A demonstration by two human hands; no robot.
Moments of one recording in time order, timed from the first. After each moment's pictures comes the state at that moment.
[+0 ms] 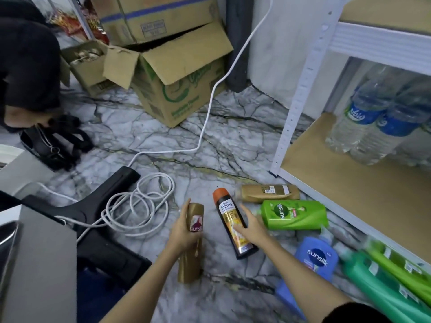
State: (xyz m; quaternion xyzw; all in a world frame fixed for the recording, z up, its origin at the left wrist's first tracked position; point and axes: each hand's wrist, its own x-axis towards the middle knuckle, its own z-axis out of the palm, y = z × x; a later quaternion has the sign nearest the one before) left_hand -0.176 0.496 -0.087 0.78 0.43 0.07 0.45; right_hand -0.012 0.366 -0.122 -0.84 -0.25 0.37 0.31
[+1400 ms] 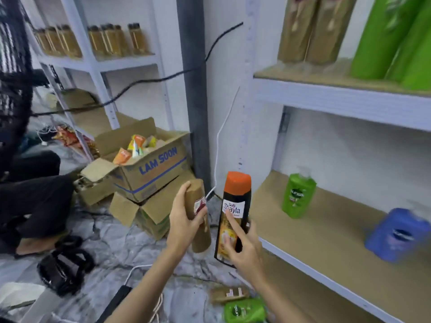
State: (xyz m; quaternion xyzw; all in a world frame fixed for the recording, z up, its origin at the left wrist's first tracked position) left_hand -0.042 0.473 0.503 0.80 0.21 0.39 0.41; right_hand 0.027 0.320 0.453 -0.74 -0.43 -0.09 0.52
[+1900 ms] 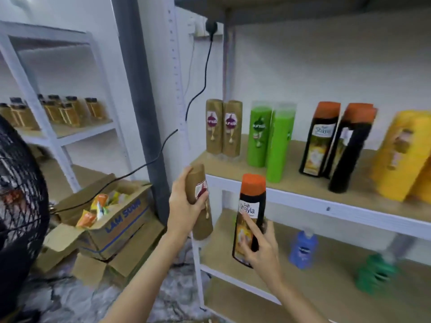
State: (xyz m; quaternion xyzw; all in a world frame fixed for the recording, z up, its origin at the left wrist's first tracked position) left_hand -0.005 0.360 0.801 0.78 0.06 0.43 0.45; right_hand 0.040 0.172 0.706 -0.78 -0.34 -0.23 0.48
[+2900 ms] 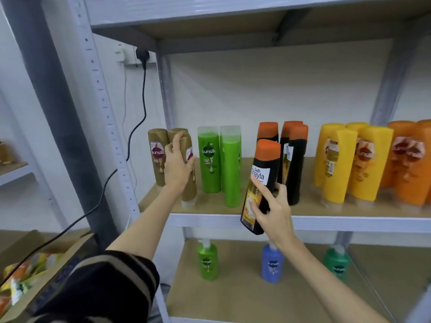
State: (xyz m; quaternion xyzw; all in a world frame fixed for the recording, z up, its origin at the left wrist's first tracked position) left_hand 0.182 0.338 0.901 0.85 0.01 0.39 0.36; right_hand 0.132 0.110 0.807 -0.79 -0.20 -0.38 0.44
